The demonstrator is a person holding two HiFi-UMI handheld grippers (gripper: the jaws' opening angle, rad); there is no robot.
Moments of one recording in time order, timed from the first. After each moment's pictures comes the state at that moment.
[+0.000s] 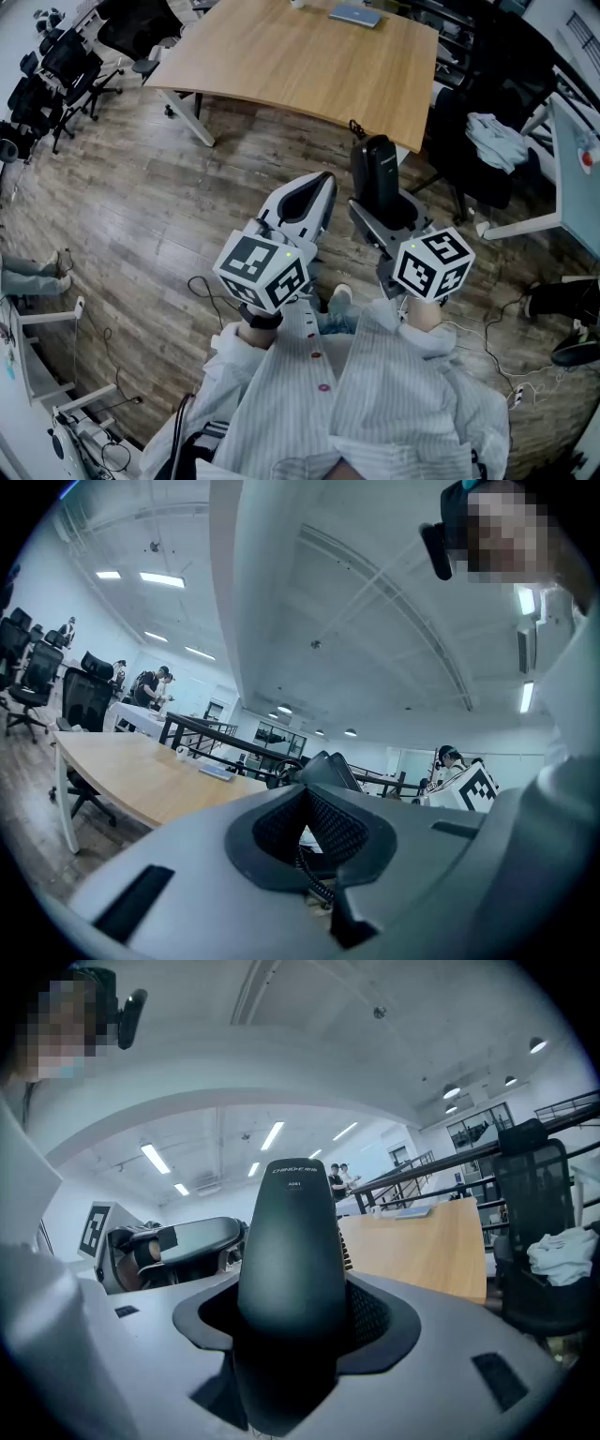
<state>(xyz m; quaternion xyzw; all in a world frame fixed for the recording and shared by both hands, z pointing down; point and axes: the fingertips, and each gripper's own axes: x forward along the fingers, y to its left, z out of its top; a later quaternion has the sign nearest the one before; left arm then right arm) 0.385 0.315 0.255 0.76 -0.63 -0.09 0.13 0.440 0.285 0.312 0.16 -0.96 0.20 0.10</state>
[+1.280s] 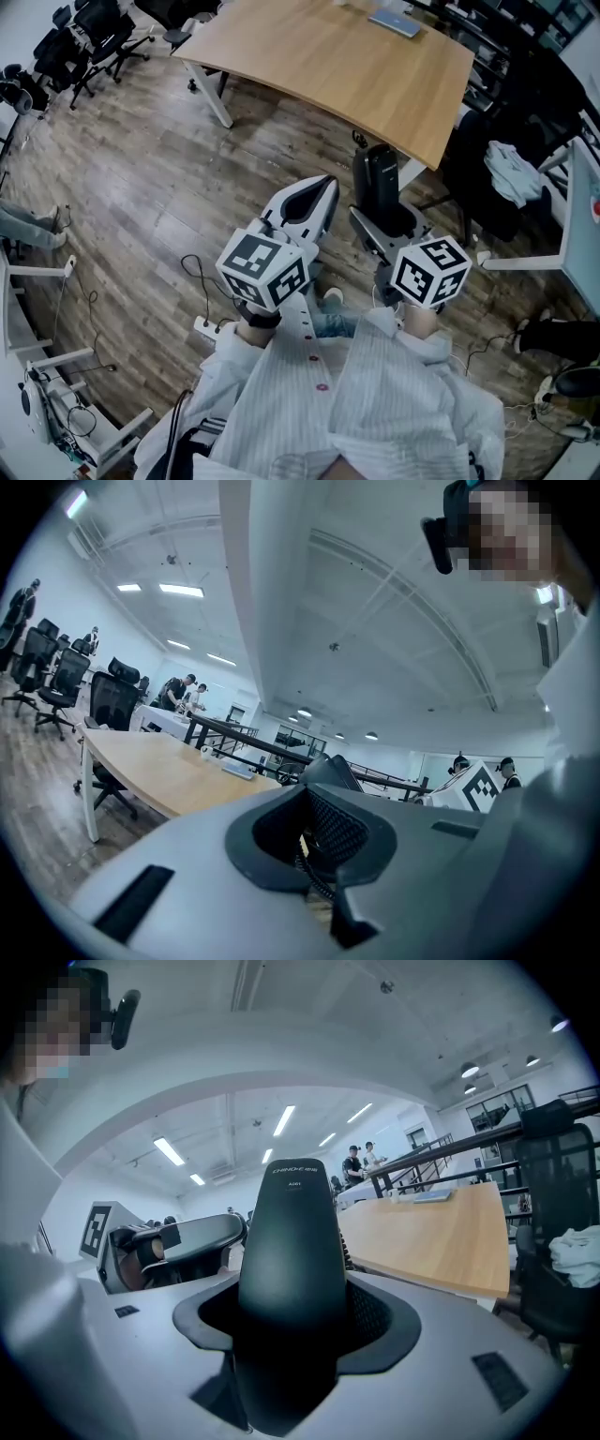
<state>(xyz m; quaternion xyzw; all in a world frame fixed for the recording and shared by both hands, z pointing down) 0.372 0.324 0.286 0.72 -0.67 -0.10 0.14 0.426 0.293 0.345 0.10 -0.96 0.21 0.14</state>
